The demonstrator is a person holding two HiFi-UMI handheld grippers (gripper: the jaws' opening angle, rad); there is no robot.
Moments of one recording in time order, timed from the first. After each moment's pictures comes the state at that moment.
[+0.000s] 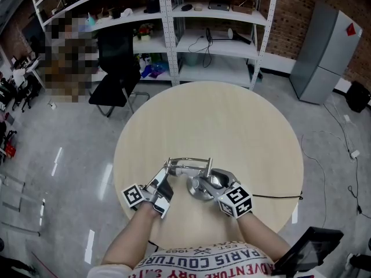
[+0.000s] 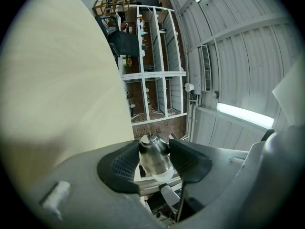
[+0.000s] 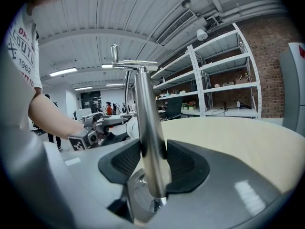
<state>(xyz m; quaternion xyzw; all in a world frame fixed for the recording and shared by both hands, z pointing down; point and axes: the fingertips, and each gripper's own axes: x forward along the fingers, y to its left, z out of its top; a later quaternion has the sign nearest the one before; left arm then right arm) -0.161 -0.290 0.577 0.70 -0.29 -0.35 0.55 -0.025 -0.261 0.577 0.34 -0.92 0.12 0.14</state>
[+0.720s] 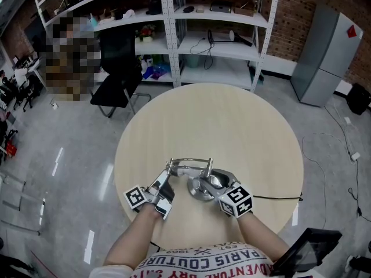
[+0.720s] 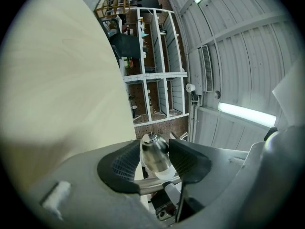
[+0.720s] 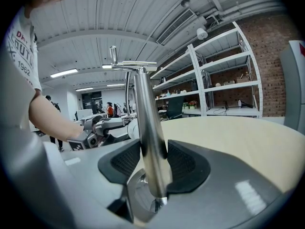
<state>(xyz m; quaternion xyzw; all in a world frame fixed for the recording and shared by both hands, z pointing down) -0.162 -0.288 0.581 0.69 -0.30 -0.35 0.55 -0.026 -0.265 0.574 0.34 -0.92 0.13 0.14</state>
